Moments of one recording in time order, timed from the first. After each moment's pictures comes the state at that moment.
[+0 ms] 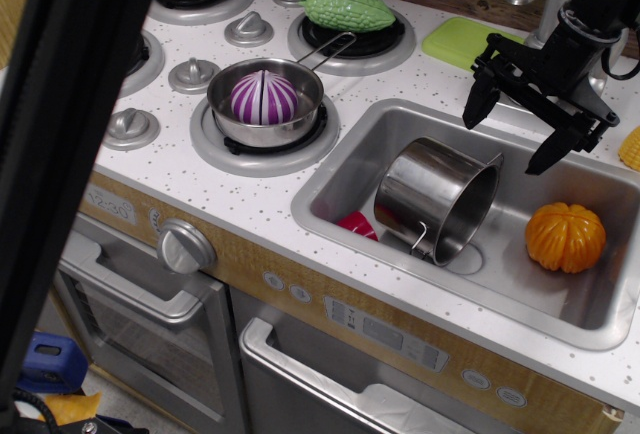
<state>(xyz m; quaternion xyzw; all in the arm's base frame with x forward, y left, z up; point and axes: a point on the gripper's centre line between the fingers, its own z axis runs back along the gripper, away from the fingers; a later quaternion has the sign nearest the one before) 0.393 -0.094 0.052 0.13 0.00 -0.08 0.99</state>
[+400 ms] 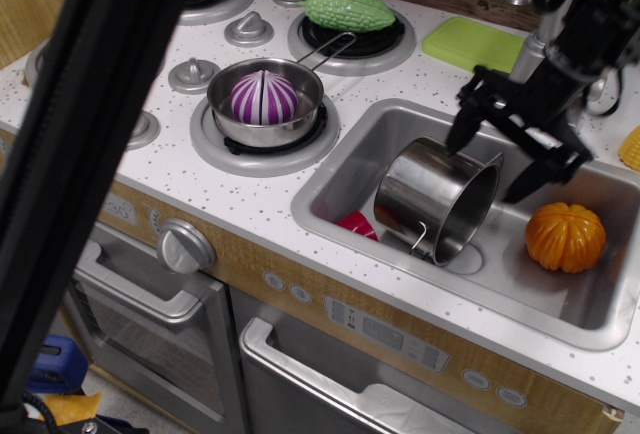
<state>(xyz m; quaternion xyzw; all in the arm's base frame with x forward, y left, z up) 0.383 -0.092 0.026 0.17 0.03 -0.09 0.98</state>
